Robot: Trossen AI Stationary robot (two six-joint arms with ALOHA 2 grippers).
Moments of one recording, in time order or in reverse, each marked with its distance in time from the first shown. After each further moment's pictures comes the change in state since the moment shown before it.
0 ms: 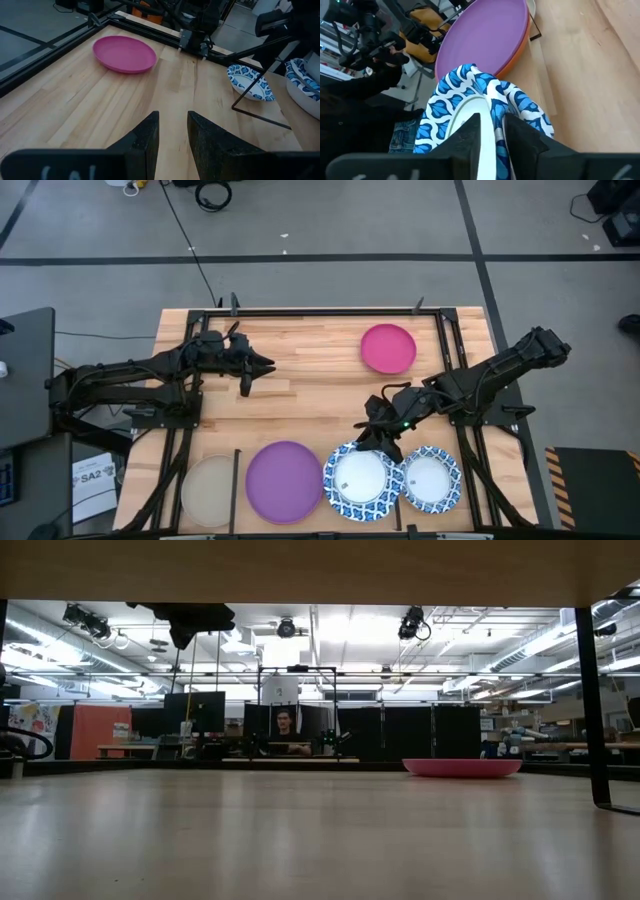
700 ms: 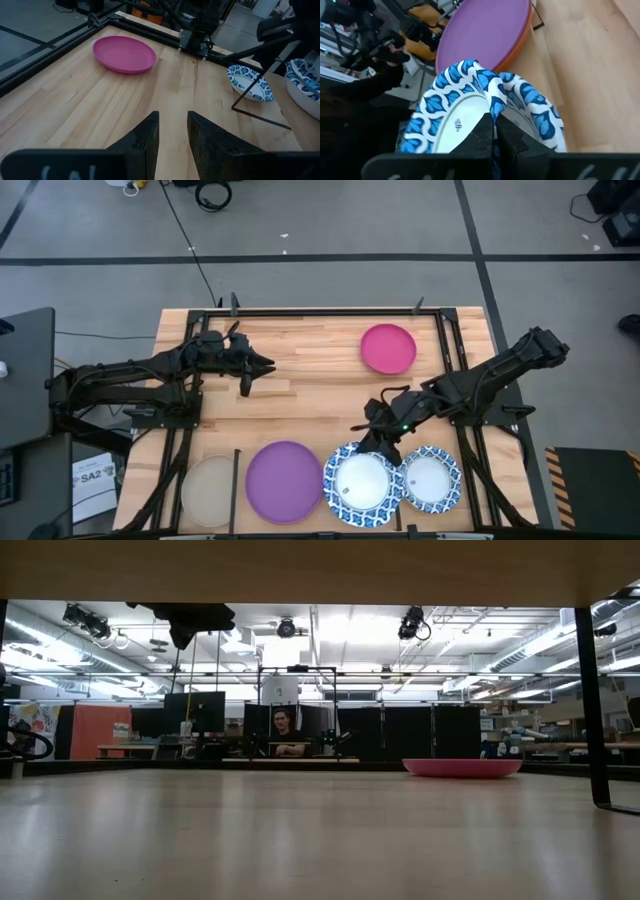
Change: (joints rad) left arm 0.000 0.000 0.000 0.000 0.000 -0.002; right arm 0.018 0.018 0.000 0.002 -0.005 0.066
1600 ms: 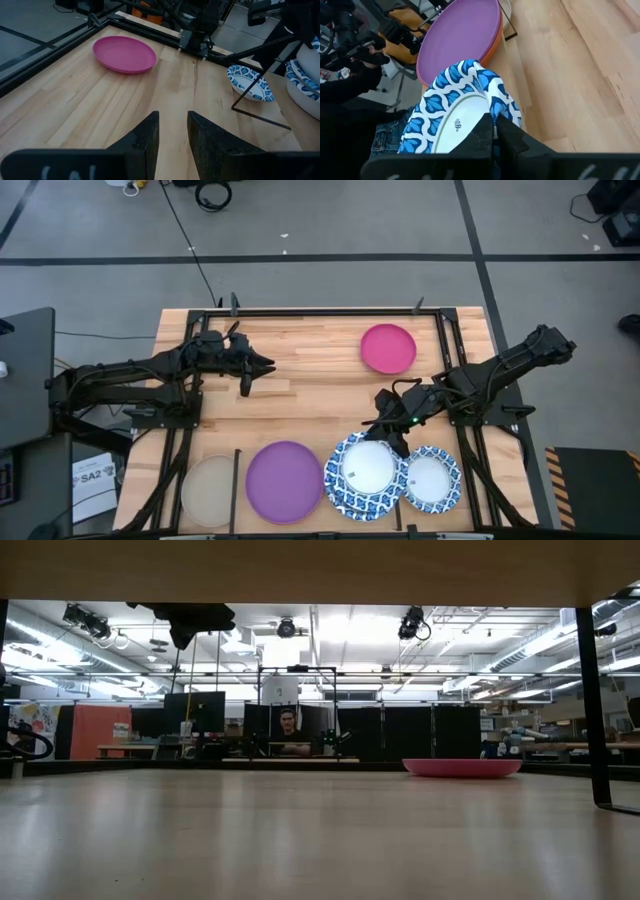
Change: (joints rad) left arm 0.000 0.001 0.000 0.002 0.000 -0.001; right arm -0.001 -0.095 -0.001 -0.142 0.108 -0.055
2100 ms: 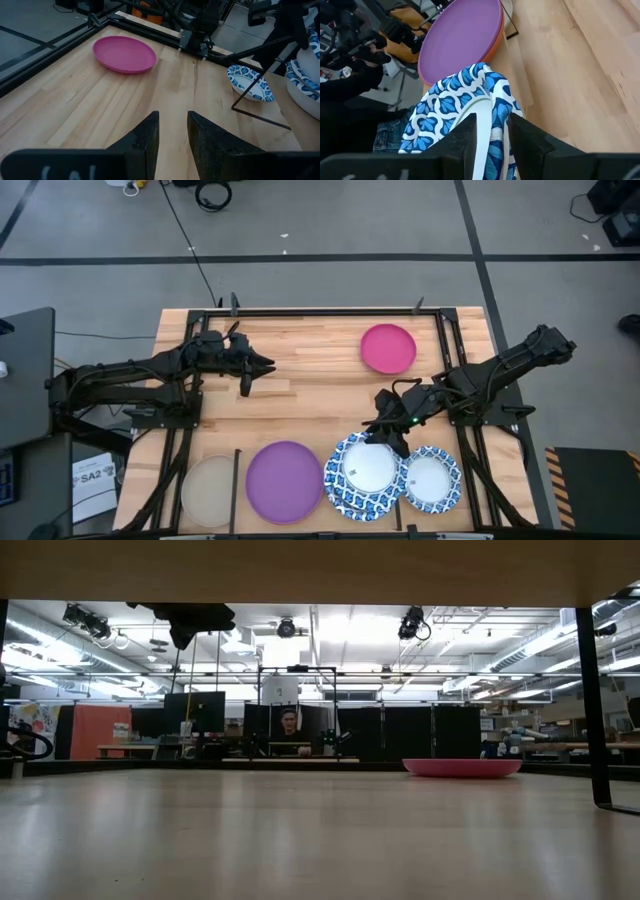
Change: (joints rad) left arm 0.000 0.000 0.000 0.000 0.000 0.000; right arm 0.000 0.000 0.000 0.000 -0.007 0.000
